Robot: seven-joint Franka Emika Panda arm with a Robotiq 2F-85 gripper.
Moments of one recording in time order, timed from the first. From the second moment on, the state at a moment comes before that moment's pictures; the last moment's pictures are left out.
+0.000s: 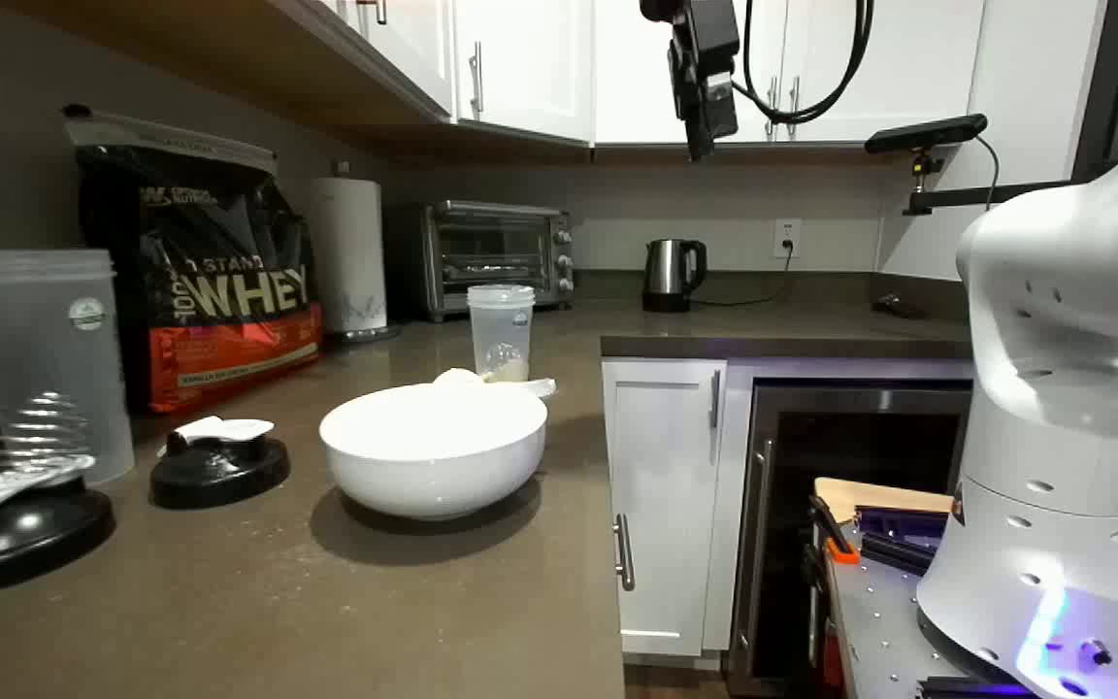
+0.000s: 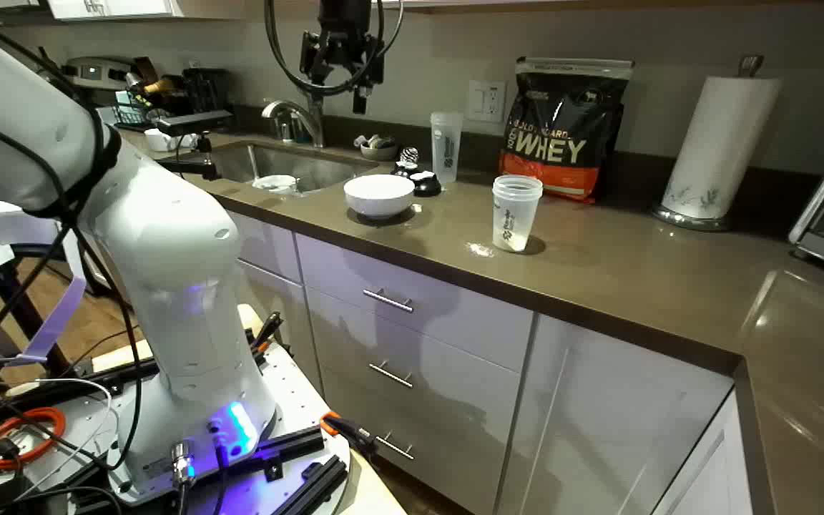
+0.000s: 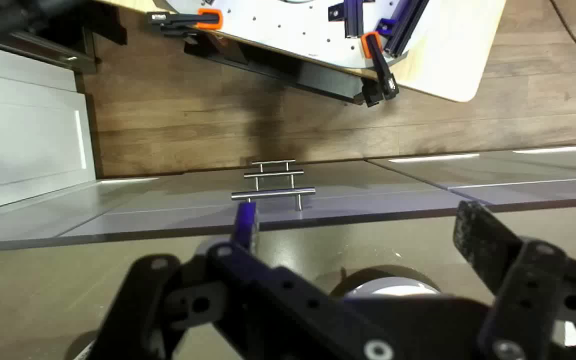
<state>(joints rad) 0.13 -0.65 0.06 -2.27 0.05 1.40 -0.06</state>
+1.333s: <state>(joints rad) 0.15 -0.58 0.14 -2.27 0.05 1.52 -0.06</state>
